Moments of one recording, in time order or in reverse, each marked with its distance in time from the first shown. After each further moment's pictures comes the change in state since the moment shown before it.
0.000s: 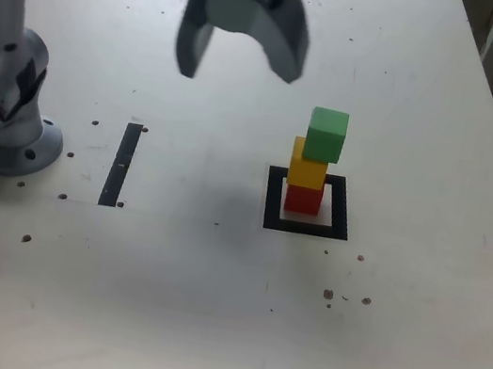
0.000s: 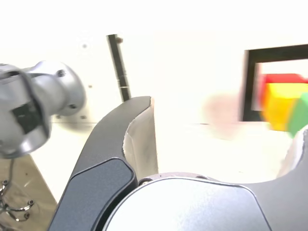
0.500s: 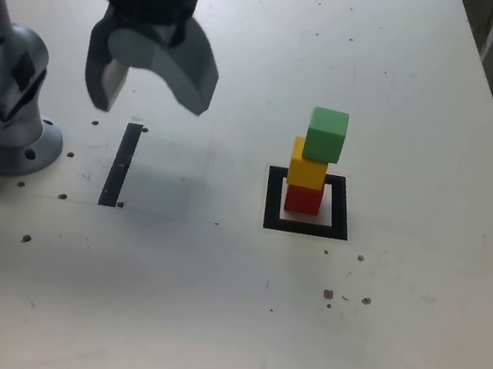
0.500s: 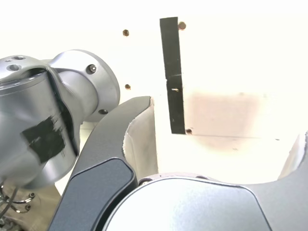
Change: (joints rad) arm 0.000 -0.199 0.507 -0.319 -0.068 -0.012
